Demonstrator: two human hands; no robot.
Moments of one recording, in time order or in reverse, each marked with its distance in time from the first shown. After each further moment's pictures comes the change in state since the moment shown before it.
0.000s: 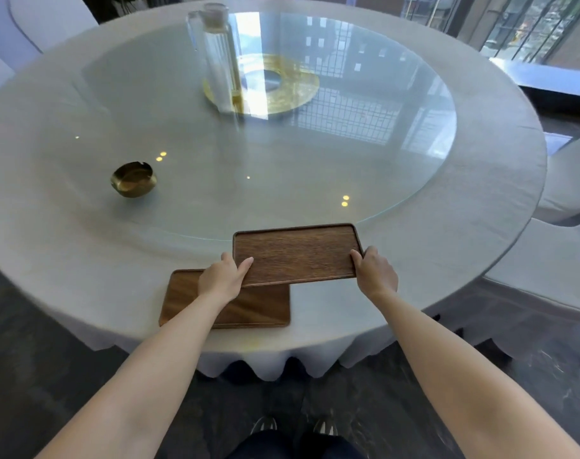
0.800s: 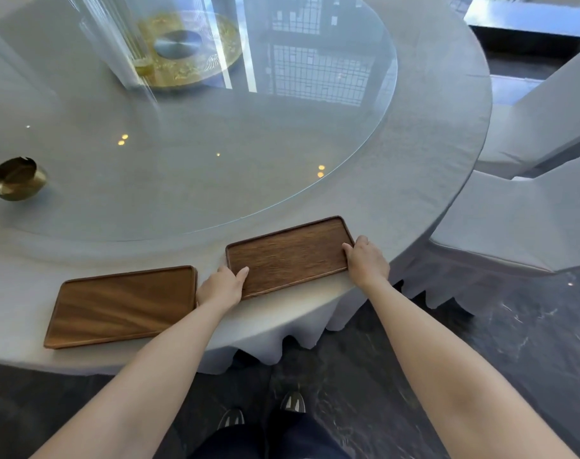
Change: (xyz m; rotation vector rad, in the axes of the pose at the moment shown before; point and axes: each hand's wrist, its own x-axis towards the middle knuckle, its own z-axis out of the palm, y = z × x) left_hand -0.014 0.138 0.096 0.106 -0.227 -0.146; right_hand 0.060 0.136 -0.033 -0.051 -0.067 0.061
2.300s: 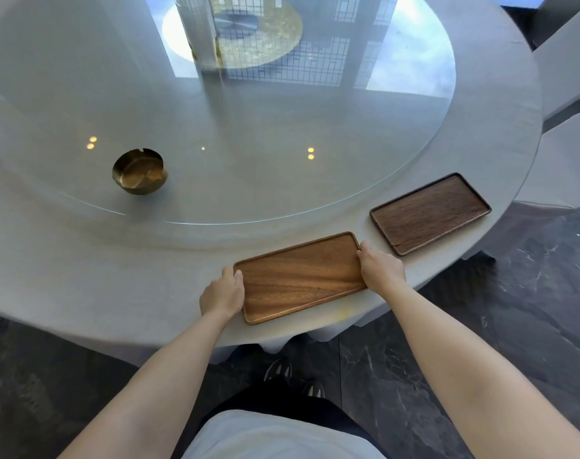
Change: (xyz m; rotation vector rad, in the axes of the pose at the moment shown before) left_hand 0.089 -0.317 -0.088 -0.099 -0.002 0.241; right_hand -0.140 -0.239 0.149 -0.308 -0.027 -0.022
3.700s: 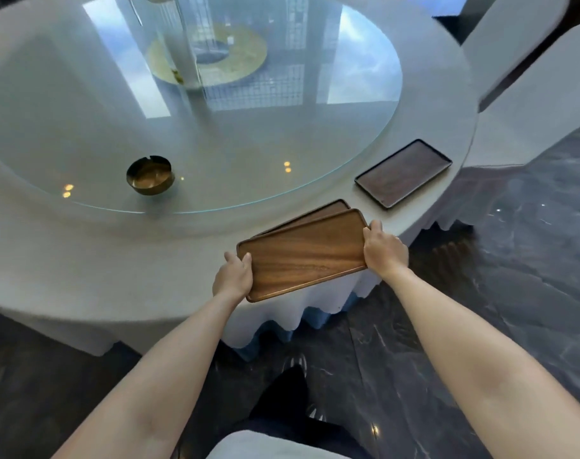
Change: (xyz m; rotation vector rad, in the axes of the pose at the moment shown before) left_hand -0.056 -0.029 -0.033 -0.201 -0.055 0.093; right_hand -0.124 -0.042 -0.006 0.342 0.239 0.285
